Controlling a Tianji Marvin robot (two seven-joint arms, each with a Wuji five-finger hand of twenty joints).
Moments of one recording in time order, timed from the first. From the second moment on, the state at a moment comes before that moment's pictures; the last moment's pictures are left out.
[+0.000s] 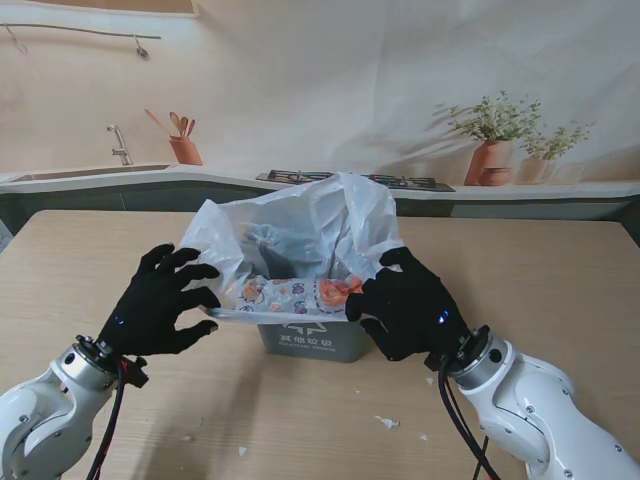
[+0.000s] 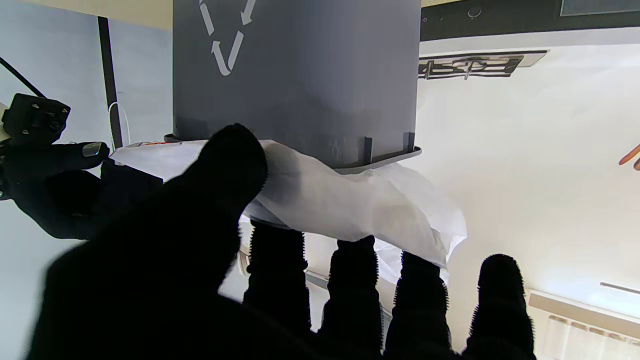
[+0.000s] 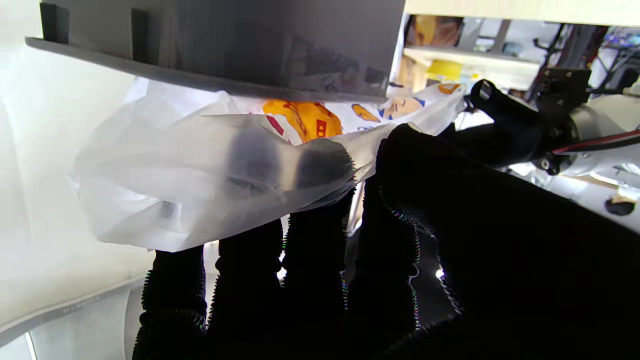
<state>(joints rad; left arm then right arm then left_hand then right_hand) 1.87 -1.09 -1.58 -1.86 1.05 -0.56 0.30 -1.77 -1.05 1.36 -1.92 -1.30 -0.51 -0.51 0.65 -0.54 0.76 -0.17 0.72 -0.15 0.98 0.52 0.49 0.09 0.49 0.37 0.19 0.19 0.46 0.42 -0.08 0.37 0.56 0.28 0.49 -0.84 1.28 -0.36 0.81 -0.27 1.09 0.25 1.07 -0.06 1.08 0.53 0.91 0.03 0.98 0.49 0.28 0.19 1.06 0.30</state>
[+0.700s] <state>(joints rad) 1.83 -1.08 -1.54 -1.81 0.98 -0.50 0.21 -1.78 -1.05 1.38 -1.86 -1.25 -0.55 -0.47 0.65 -0.54 0.76 -0.17 0.71 -0.18 0.95 0.52 0.47 0.11 0.48 0.37 0.19 0.20 0.46 0.42 -0.08 0.37 0.61 0.31 0.49 -0.84 1.28 -0.36 0.80 -0.26 1.06 0.25 1.07 -0.06 1.05 0.52 0.91 0.03 0.98 0.49 0.28 0.19 1.06 0.30</state>
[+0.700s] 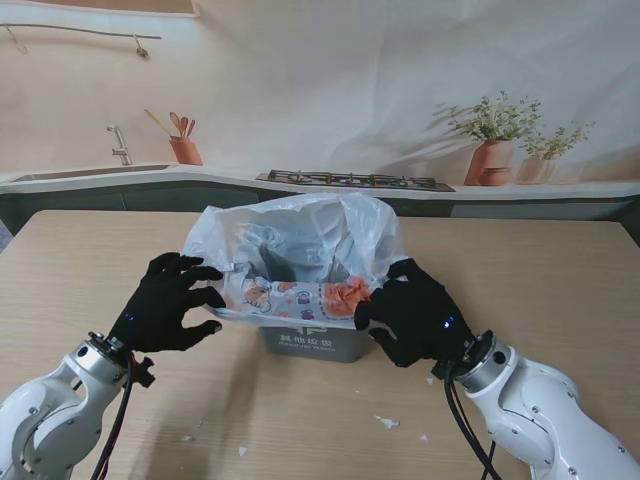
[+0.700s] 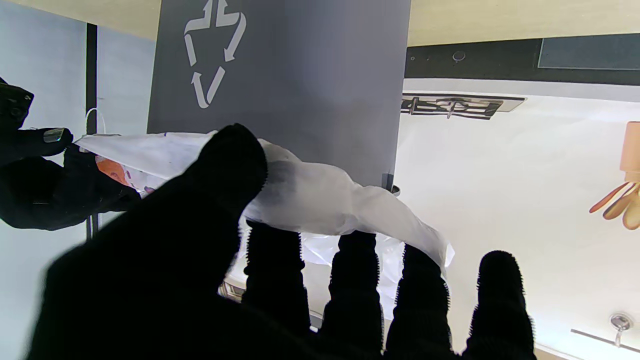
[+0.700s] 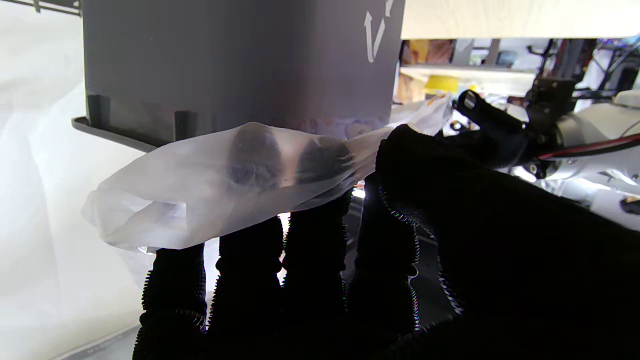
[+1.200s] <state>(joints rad) 1.79 -1.08 -1.51 -1.77 0.95 -0.46 0.17 -1.76 -1.06 1.38 -1.82 -1.19 -0.55 -0.42 0.65 -0.54 0.76 -0.17 0.70 -0.19 0.94 0.52 0.47 0.12 0.48 0.37 0.19 0.21 0.46 0.42 -0.08 0.38 0.64 0.32 0.49 -0.84 1.28 -0.36 0.80 -0.26 1.06 0.25 1.07 -0.06 1.03 0.51 0.91 0.01 0.96 0.49 0.28 0.16 1.06 0.30</state>
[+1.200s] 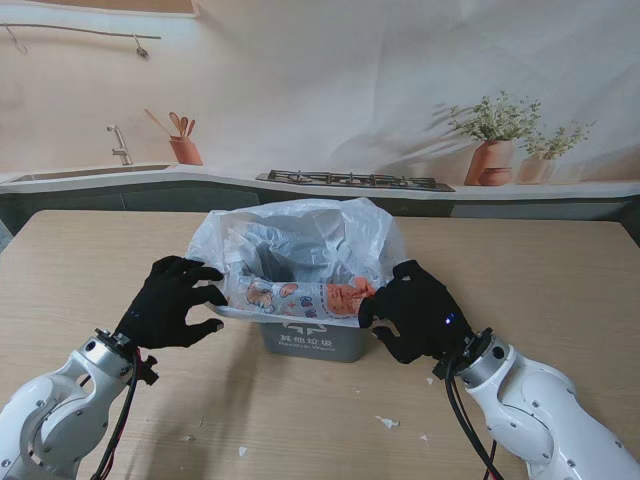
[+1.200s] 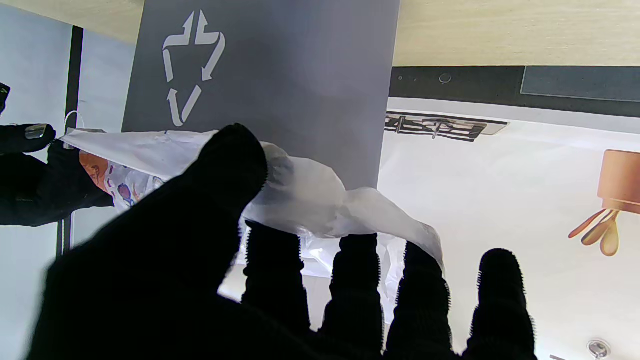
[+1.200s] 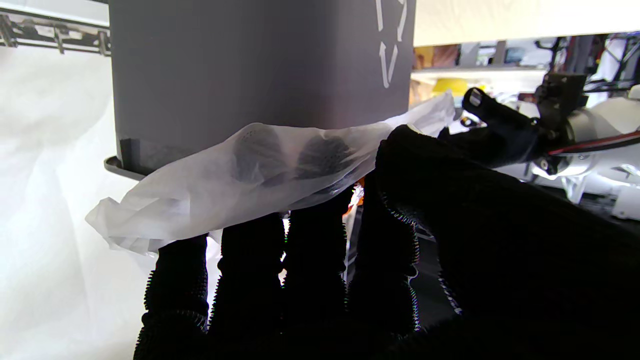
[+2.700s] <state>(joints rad) 1.79 -1.08 -1.50 -1.75 0.97 -0.44 0.21 -1.92 -1.15 1.49 -1.93 -0.52 -0.64 -0.27 0.66 -0.54 0.76 -0.17 0.73 -0.13 0.99 0.53 0.47 0.19 0.45 0.35 0.19 0.24 0.48 0.45 -0.08 0.38 0.65 0.32 0.16 -0.62 0.94 -0.19 0.91 -0.20 0.86 0.41 0.77 0.03 1.02 0.51 0.68 0.14 0.88 0.49 0.16 0.22 0.81 0.33</state>
